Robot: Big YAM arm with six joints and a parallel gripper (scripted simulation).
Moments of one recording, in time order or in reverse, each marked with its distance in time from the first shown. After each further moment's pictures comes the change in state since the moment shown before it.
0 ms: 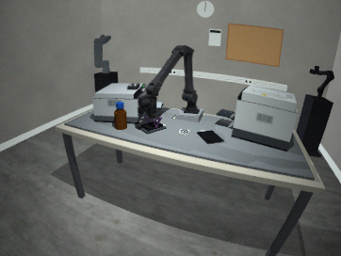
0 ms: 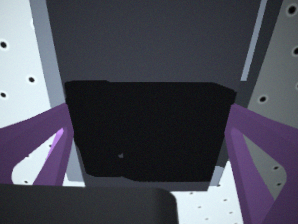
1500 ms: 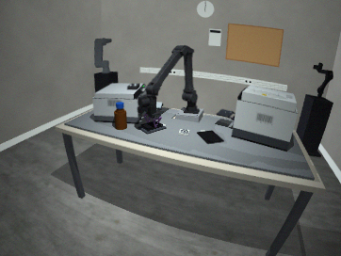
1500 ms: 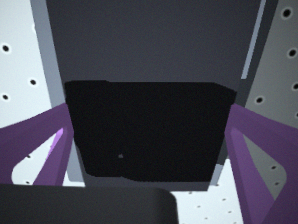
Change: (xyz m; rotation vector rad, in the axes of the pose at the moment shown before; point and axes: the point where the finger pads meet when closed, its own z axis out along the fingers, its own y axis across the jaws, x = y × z) arm -0.003 -0.001 -0.002 0.002 -0.003 0.004
